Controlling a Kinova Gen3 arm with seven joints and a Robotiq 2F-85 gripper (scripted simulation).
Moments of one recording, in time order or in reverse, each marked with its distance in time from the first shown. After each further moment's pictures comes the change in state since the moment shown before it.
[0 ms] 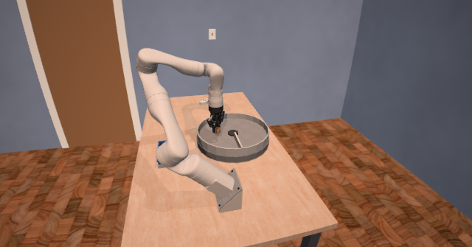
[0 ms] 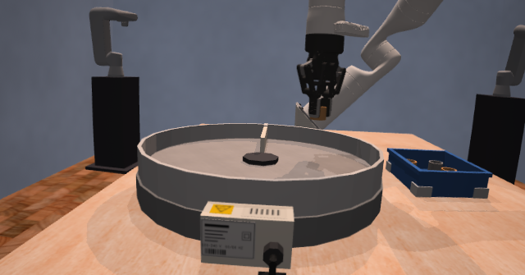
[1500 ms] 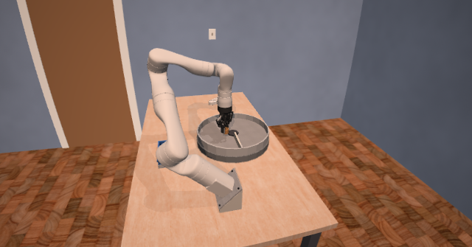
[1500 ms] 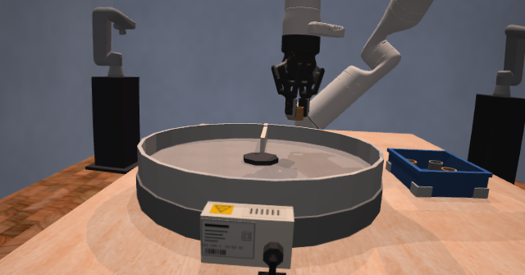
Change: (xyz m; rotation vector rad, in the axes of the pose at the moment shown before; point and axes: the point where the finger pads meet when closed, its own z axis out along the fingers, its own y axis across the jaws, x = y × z) arm -0.036 0.027 0.004 0.008 0.001 0.029
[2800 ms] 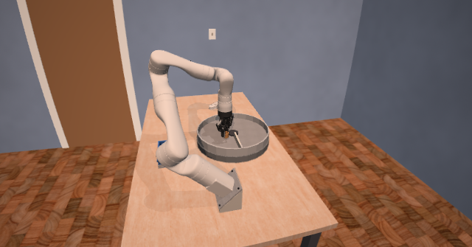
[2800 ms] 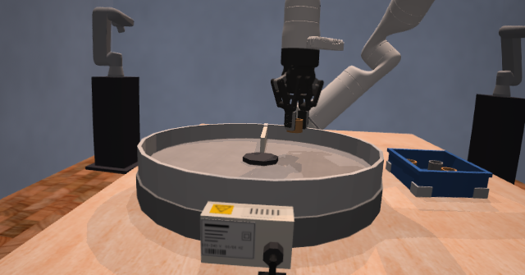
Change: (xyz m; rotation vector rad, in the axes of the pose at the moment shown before) arm 0.000 0.000 0.025 0.000 0.000 0.000
